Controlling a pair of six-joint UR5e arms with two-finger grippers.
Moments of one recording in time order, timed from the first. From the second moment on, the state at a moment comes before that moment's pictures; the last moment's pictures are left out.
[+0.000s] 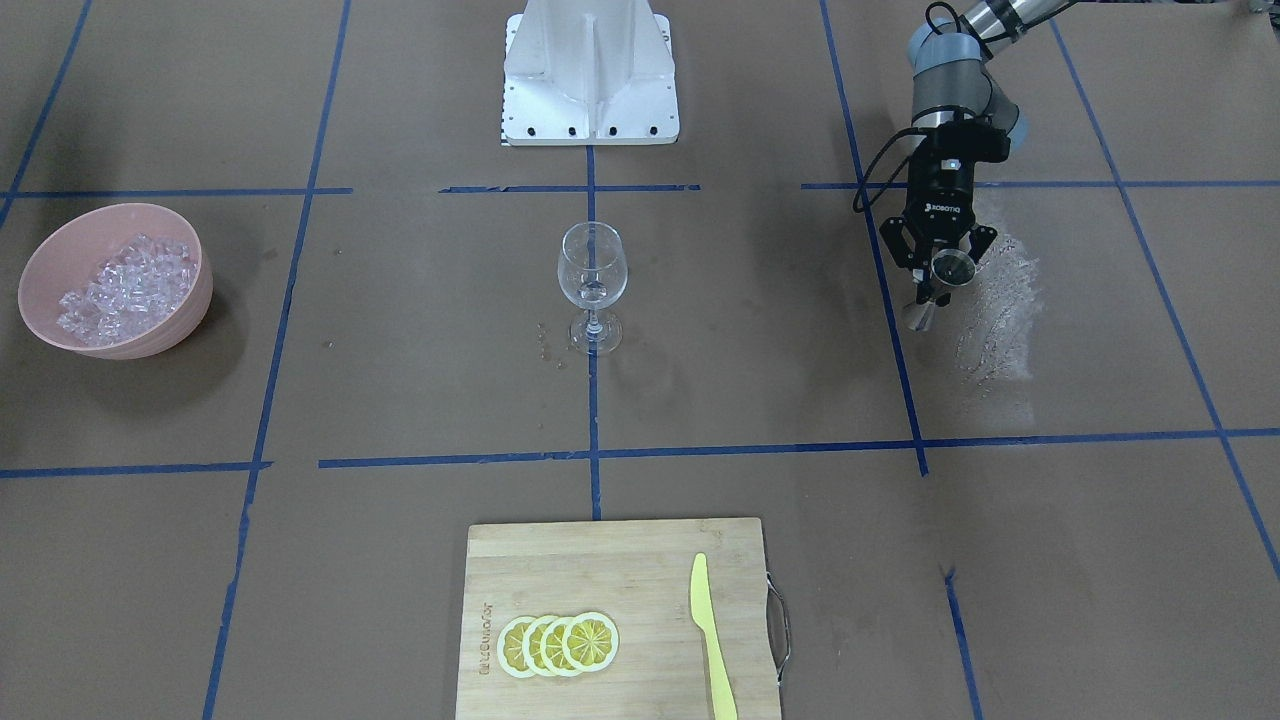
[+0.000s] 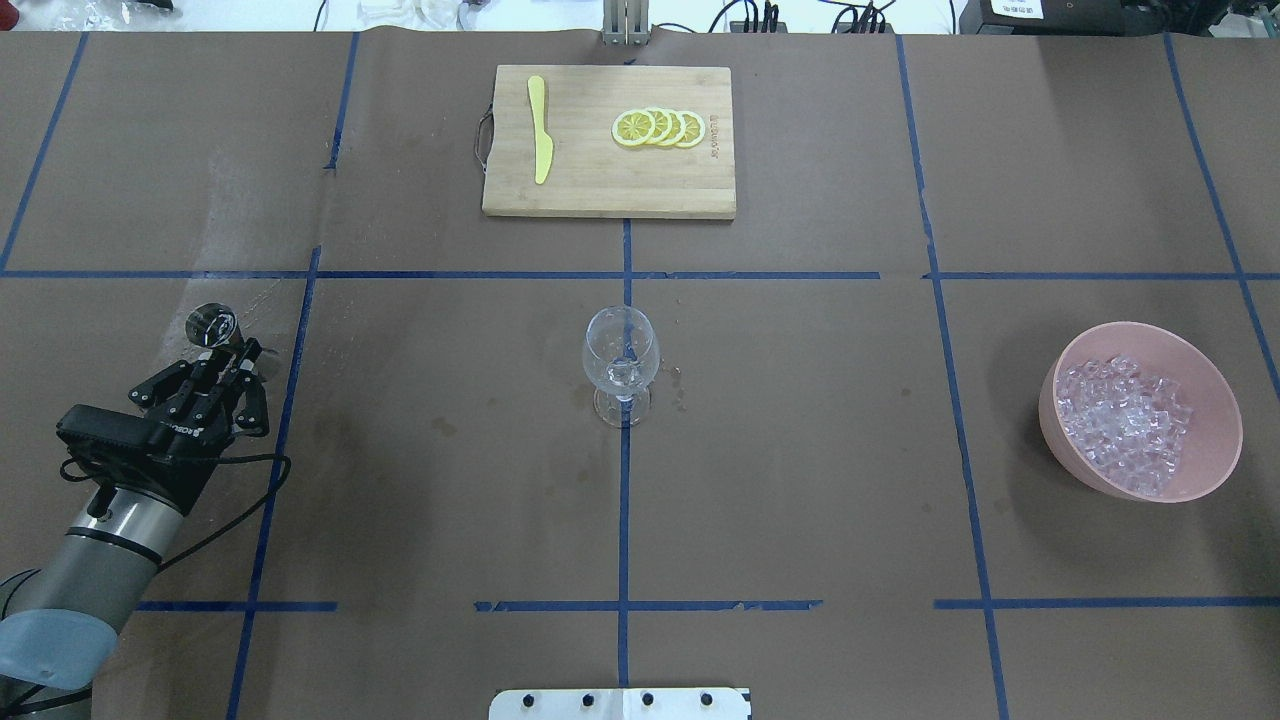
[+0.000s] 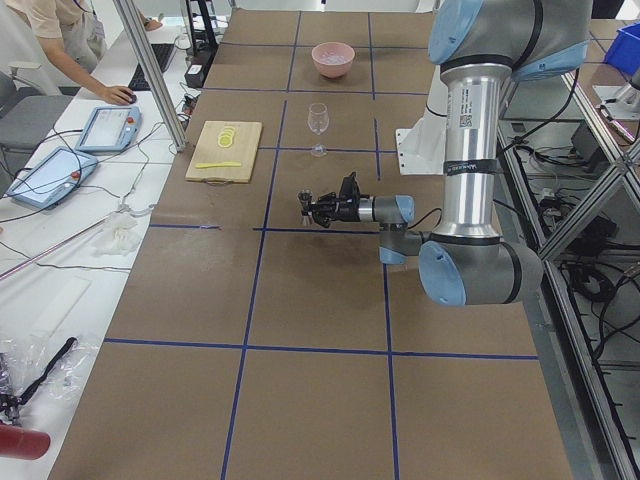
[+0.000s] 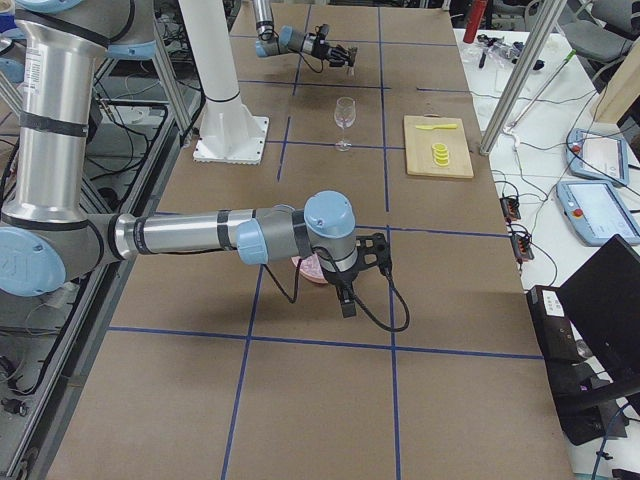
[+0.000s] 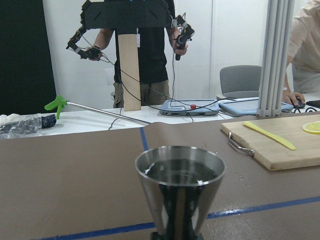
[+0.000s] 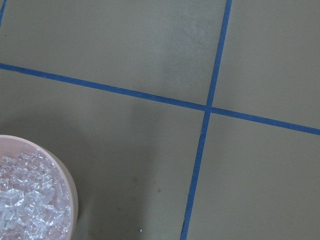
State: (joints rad) left arm -0.20 -1.54 -1.59 -3.13 -0.51 -0.68; right arm 1.55 -1.76 1.87 -1.44 2.35 -0.01
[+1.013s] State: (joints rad) left arm -0.22 -1.75 -1.68 -3.07 -0.63 -0.40; right arm 1.55 -1.77 1.87 -1.44 2.35 -0.01
